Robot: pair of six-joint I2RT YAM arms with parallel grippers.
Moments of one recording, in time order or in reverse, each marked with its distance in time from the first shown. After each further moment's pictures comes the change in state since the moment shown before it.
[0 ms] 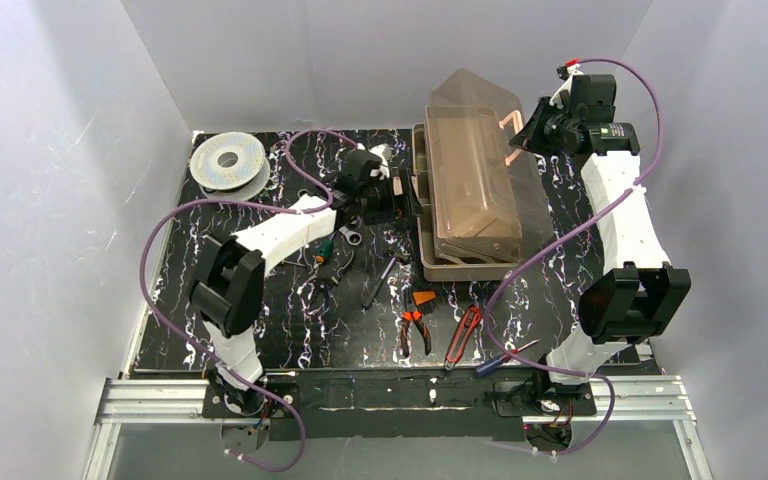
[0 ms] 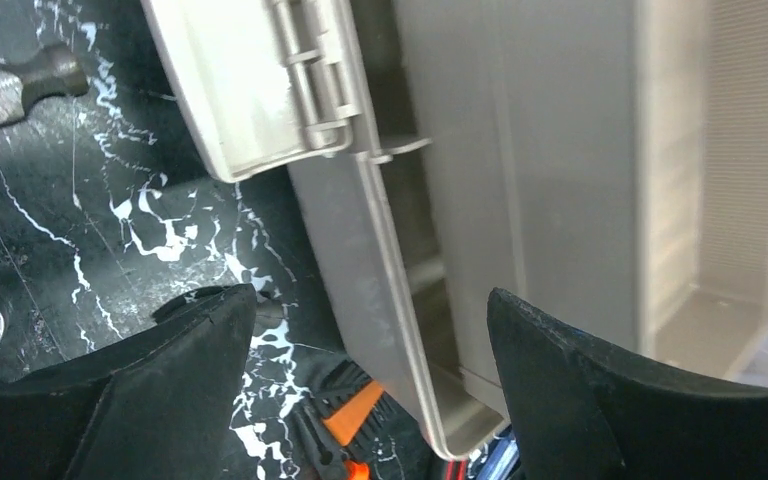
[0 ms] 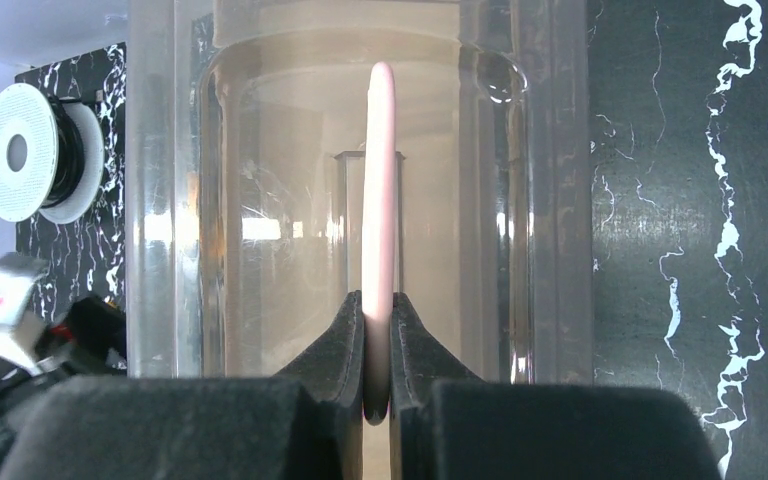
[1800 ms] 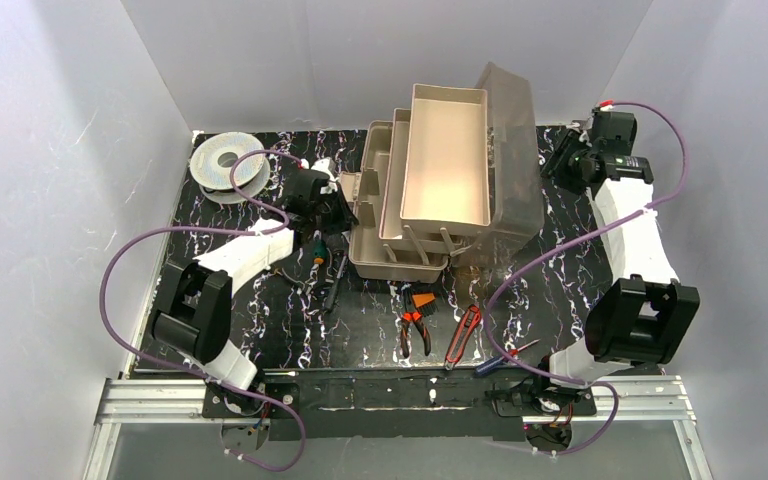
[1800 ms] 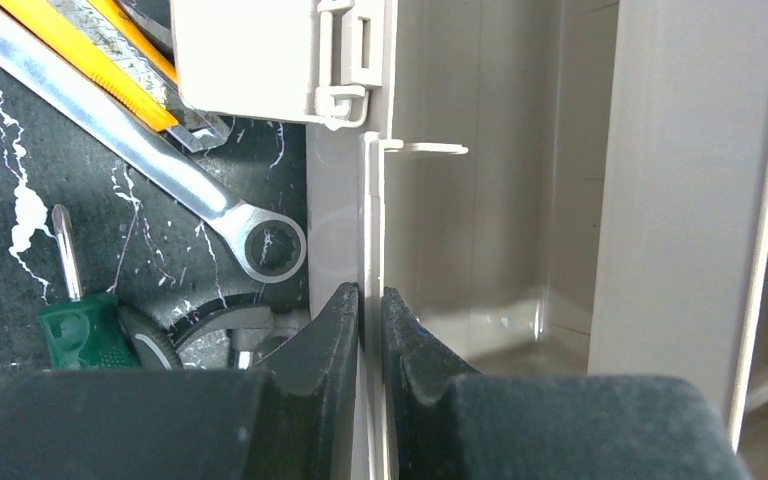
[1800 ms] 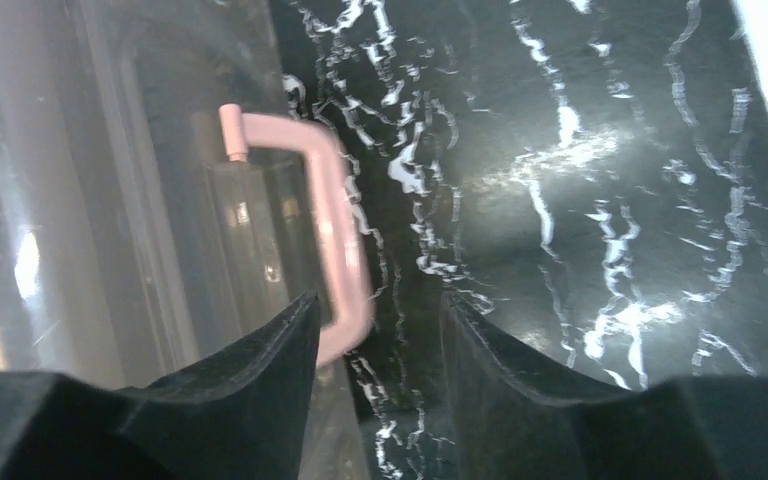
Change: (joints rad) left arm 0.186 -0.211 -0.350 0.113 -0.117 0.093; right arm -0.127 -0.117 -0.306 0.077 0.121 0.064
